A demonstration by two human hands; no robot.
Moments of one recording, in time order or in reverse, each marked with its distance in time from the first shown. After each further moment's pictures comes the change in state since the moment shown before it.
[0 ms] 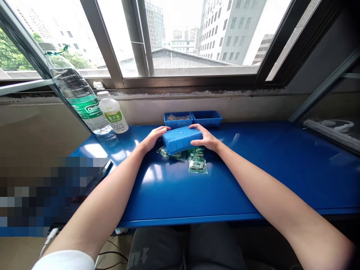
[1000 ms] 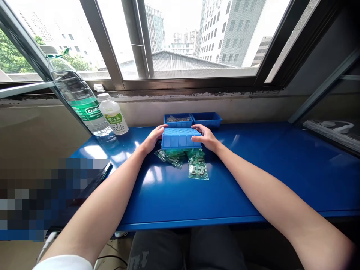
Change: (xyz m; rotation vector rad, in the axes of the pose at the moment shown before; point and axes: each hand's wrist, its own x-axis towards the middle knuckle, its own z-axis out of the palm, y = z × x) left_hand 0.000 -0.003 -0.001 -0.078 0.009 0.048; right_hand 0.006 0.004 0.007 0.141 0.219 0.064
